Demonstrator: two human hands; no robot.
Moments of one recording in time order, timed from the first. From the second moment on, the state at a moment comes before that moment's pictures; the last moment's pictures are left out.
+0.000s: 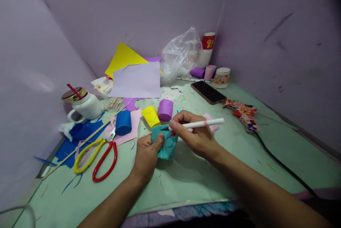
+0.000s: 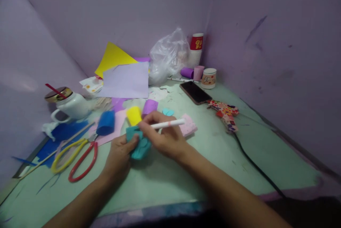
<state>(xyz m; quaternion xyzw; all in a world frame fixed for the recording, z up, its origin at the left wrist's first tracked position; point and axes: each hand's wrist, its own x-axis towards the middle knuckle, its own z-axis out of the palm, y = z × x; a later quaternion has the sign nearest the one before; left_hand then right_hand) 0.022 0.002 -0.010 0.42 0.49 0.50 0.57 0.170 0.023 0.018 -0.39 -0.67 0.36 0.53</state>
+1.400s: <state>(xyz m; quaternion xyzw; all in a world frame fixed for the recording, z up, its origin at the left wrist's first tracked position) 0.020 0.002 -0.003 0.50 0.54 0.48 0.49 0.165 0.022 0.009 -0.37 -0.77 0.20 0.47</state>
